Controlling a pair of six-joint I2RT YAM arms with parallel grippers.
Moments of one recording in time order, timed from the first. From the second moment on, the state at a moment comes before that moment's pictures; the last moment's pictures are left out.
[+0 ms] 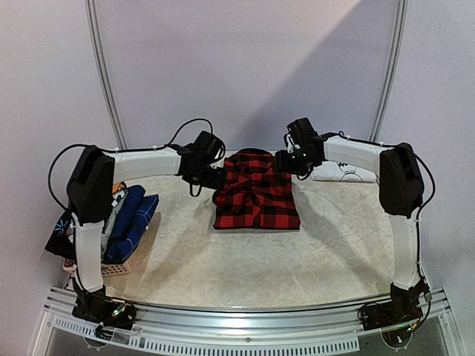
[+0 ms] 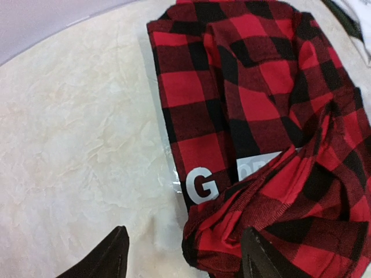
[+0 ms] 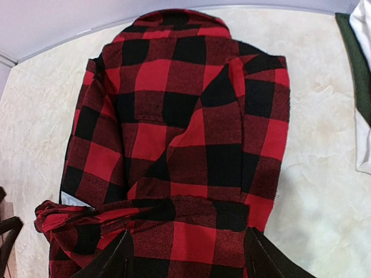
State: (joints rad) left arm -0.64 2.09 1.61 -0.44 -0.24 -0.29; right arm 0.50 2.18 1.81 -0.48 -0.02 0.47
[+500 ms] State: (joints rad) left arm -0.67 1.79 1.26 -0.36 -0.27 -0.32; right arm 0.58 1.94 1.60 -0.43 -0.19 0.36
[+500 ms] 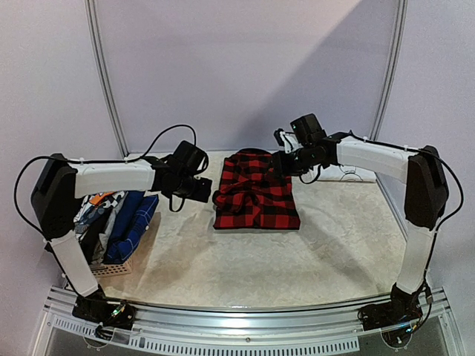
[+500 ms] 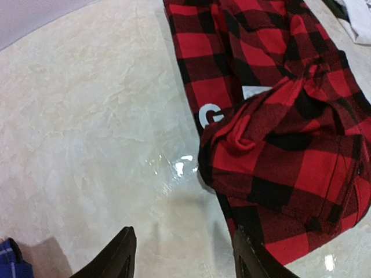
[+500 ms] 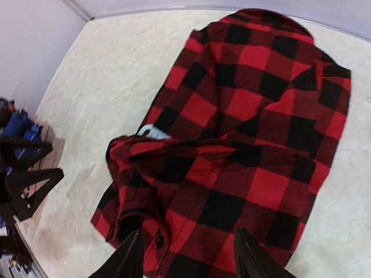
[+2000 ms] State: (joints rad) left arm -0.74 1.83 1.03 -0.09 0.03 -0.38; right arm 0.71 2.19 1.63 -0.25 -0.46 0.45
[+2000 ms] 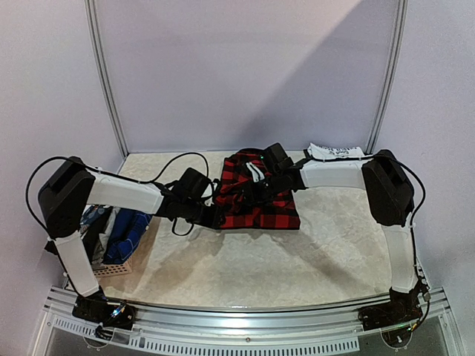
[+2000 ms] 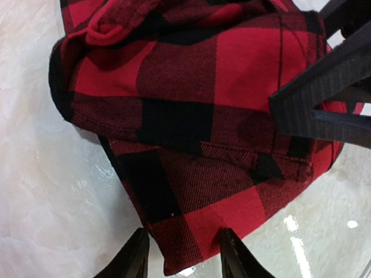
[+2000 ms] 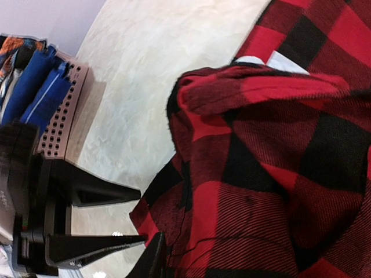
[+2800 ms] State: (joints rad) left arm -0.74 1.89 1.03 -0.08 0.04 -0.37; right arm 0.58 2.32 1.74 -0.07 -0.51 0.73
